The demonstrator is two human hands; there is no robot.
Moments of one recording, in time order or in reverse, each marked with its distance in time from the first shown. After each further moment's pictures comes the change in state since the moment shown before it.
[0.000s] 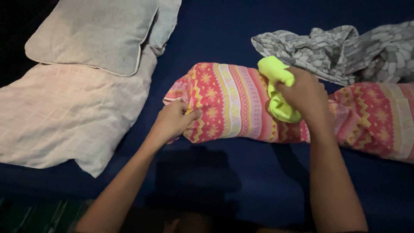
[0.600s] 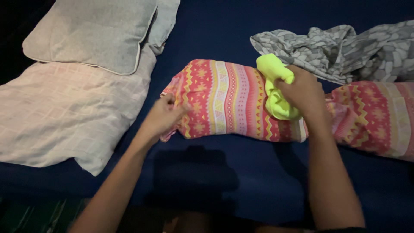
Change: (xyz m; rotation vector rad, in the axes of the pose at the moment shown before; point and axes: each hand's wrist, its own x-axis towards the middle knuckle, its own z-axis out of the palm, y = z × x) left_hand 0.009 -0.036 -0.003 -0.470 0.029 -0.047; right_hand 0.004 0.007 0.006 0.064 -0.020 0.043
